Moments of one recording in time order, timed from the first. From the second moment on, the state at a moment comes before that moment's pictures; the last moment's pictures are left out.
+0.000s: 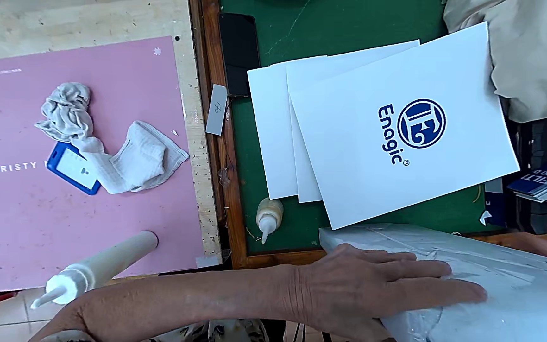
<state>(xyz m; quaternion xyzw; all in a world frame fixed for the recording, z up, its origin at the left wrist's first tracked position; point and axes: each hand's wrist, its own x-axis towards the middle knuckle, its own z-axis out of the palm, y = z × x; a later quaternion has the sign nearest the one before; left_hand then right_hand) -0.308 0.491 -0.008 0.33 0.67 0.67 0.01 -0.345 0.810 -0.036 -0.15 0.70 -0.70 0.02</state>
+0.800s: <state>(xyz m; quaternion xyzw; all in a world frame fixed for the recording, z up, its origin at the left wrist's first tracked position) -0.391 0.382 -0.014 -0.22 0.55 0.81 -0.05 -0.490 0.599 0.034 0.17 0.96 -0.24 0.00</state>
